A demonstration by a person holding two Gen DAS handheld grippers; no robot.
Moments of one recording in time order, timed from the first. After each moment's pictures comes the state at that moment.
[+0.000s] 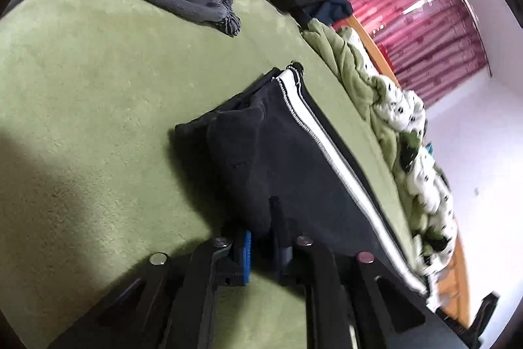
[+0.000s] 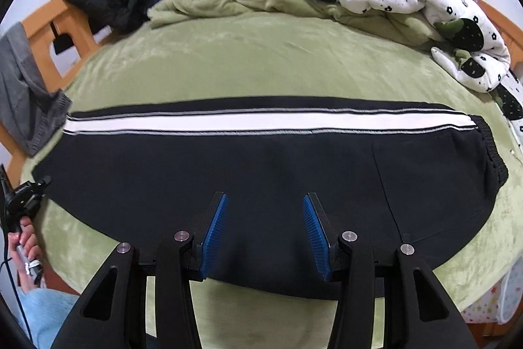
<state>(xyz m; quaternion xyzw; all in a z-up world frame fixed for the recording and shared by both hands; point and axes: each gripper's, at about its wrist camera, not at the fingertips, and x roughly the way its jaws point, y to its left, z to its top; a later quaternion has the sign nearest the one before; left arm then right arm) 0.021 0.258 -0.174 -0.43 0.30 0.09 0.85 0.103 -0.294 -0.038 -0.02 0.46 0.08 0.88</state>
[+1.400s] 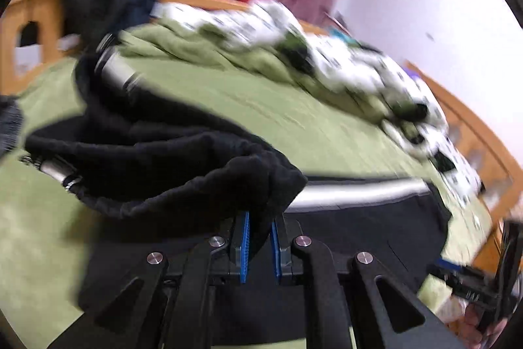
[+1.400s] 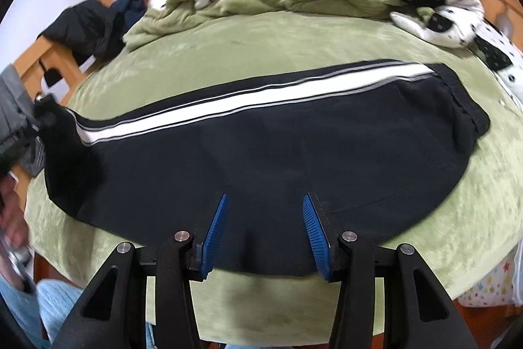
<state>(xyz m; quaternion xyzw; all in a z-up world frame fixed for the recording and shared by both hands) 0.125 -0.081 -0.040 -0.13 0.34 -0.06 0.93 0.081 -0.428 -0.062 0.08 0.45 0.07 0.89</state>
